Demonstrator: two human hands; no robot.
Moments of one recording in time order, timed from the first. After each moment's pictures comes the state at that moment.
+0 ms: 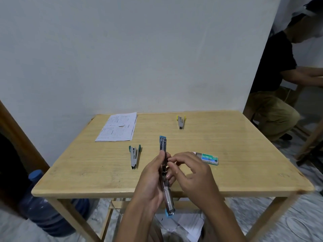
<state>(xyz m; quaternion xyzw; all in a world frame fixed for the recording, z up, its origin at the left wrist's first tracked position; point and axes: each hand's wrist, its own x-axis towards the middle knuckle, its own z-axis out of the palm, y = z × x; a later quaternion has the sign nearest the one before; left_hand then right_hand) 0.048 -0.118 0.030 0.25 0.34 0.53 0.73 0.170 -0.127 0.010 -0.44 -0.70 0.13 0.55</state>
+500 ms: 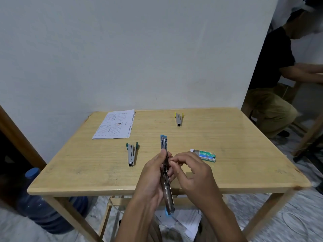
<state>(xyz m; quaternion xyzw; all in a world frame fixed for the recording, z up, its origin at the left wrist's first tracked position) 0.057 -0.116 0.027 0.25 0.38 0.53 0.72 0.176 -0.131 0.002 -0.44 -0.70 0.12 0.55</state>
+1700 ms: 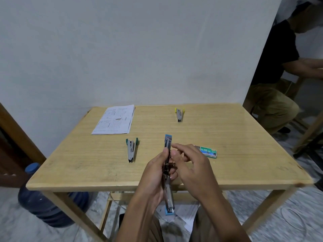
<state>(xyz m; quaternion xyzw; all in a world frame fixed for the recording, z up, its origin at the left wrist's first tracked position) 0.059 -0.114 0.015 0.31 0.39 0.49 0.72 0.171 -0.127 0.010 -0.54 -0.64 0.20 0.50</state>
